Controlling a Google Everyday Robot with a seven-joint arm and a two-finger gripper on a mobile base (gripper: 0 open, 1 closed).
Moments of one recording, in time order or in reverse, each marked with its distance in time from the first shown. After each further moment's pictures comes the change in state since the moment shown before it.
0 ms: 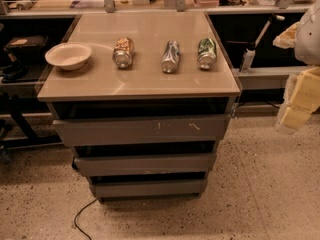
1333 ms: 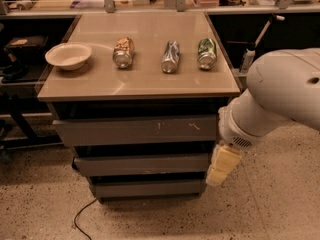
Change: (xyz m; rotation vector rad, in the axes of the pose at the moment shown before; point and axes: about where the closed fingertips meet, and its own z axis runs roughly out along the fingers) arm -0.030 0.061 0.189 -0.058 -0.047 0.058
